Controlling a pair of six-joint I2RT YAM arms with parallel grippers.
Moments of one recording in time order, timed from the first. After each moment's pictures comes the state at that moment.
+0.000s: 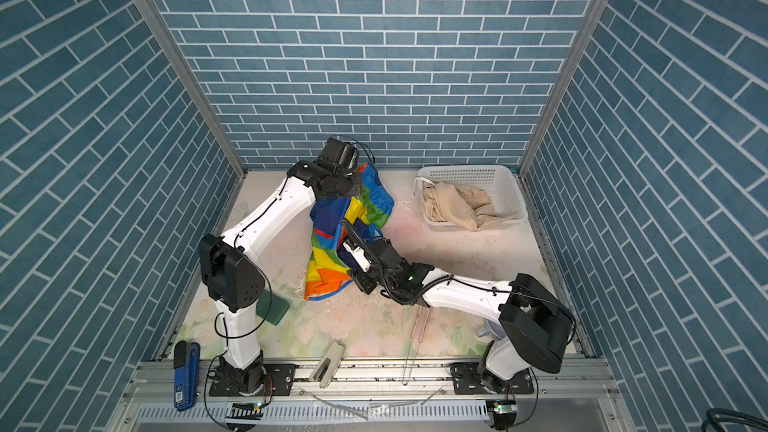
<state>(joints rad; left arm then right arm) -0.51 1.94 1.95 -0.86 -0.11 -0.40 1.06 1.51 0.89 0.01 0.03 0.09</state>
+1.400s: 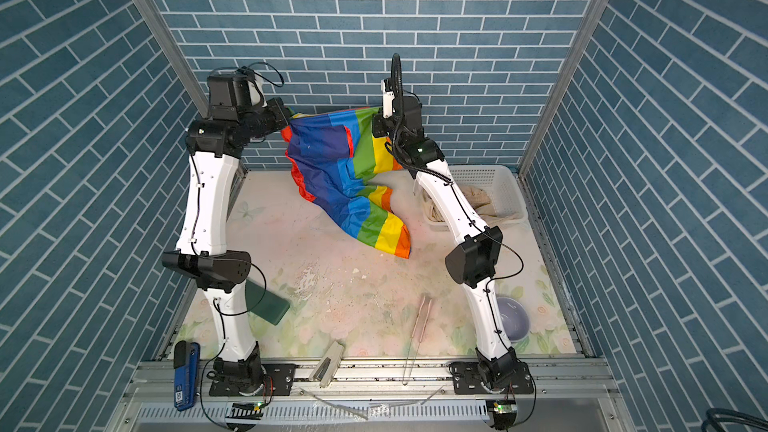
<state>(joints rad) -0.12 2.05 2.72 -1.01 0.14 -0.46 0.56 2.24 2.57 -0.35 0.07 0.08</state>
